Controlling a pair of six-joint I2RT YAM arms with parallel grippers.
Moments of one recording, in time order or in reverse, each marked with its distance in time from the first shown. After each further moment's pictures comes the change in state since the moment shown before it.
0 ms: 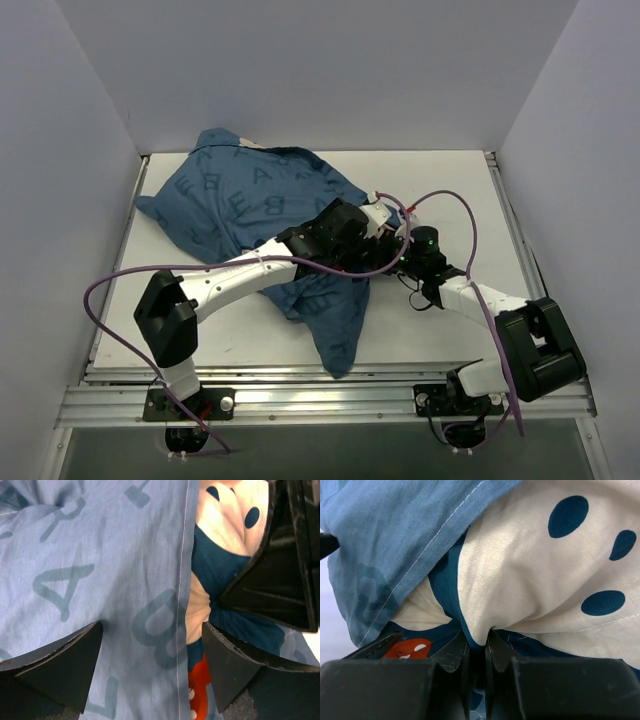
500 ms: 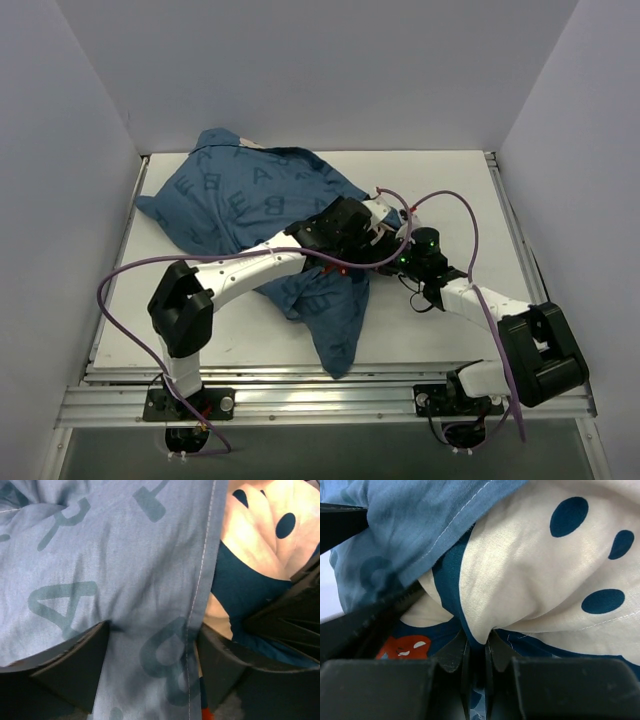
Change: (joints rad) left arm 0.036 0.099 0.069 -0.005 -0.025 0.014; right arm 0.000 -0.031 -0.011 -0.014 0.010 -0.023
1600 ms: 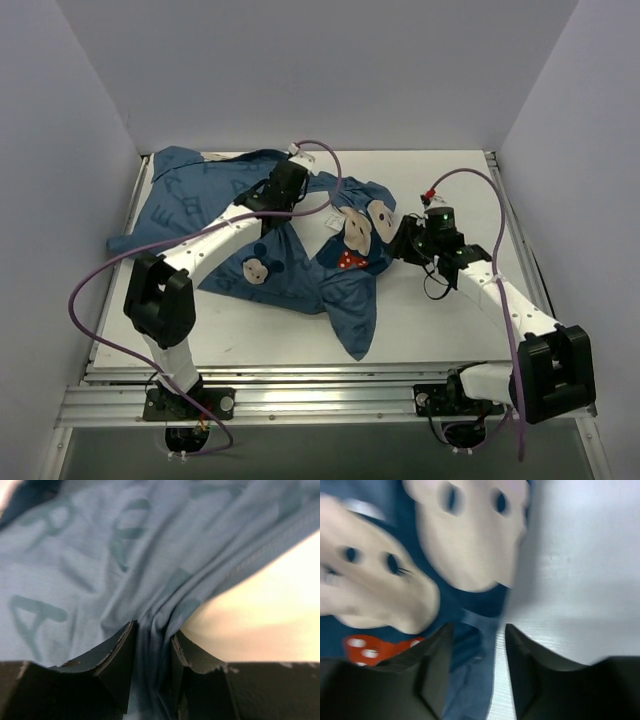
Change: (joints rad) left arm 0.350 -0.045 -0.025 -0.006 -0.043 -0.131; right arm -0.101 -0.094 0.221 -0.584 0.269 -0.202
